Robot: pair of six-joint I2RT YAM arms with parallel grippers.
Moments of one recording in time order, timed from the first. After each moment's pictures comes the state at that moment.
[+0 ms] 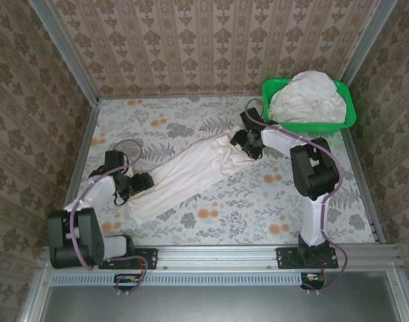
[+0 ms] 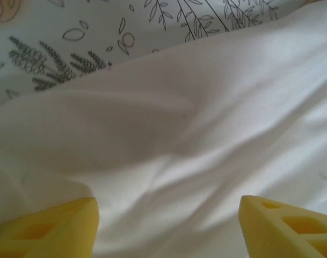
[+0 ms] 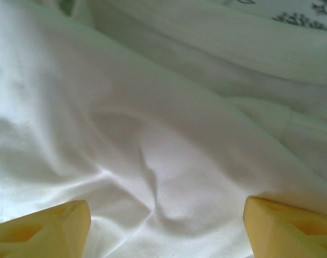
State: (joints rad) left arm 0.02 1.35 0.68 -0.62 0.31 -0.29; right arm 0.33 2.02 1.42 -0.53 -0.05 0.99
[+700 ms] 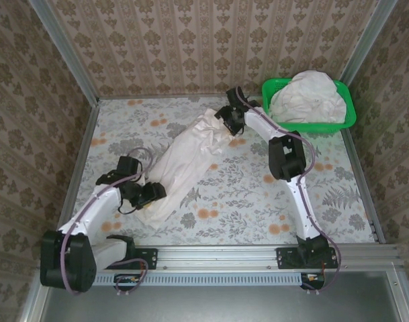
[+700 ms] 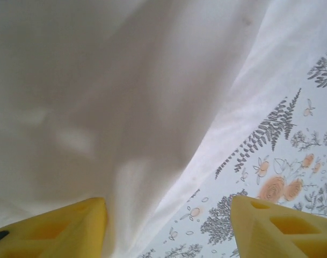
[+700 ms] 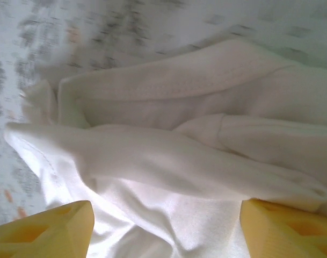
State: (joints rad) left arm -0.21 1.09 0.62 -0.79 0.39 -0.49; right arm 0.33 2.57 2.30 -0.70 -0.15 1.12
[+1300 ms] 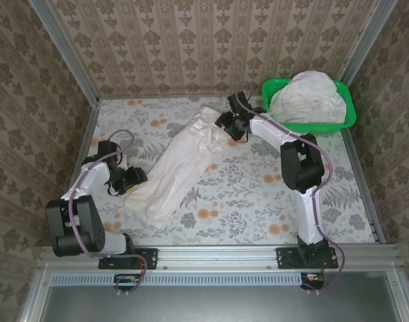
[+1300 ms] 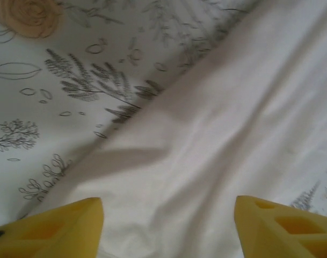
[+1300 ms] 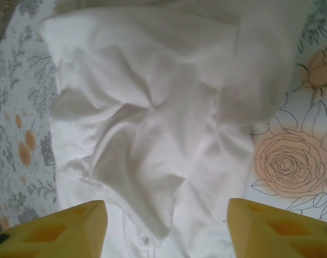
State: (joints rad) left arm 0.08 1.40 0.83 -0.81 0.32 -0.27; right arm 0.38 2.18 1.77 -0.53 -0.14 1.04
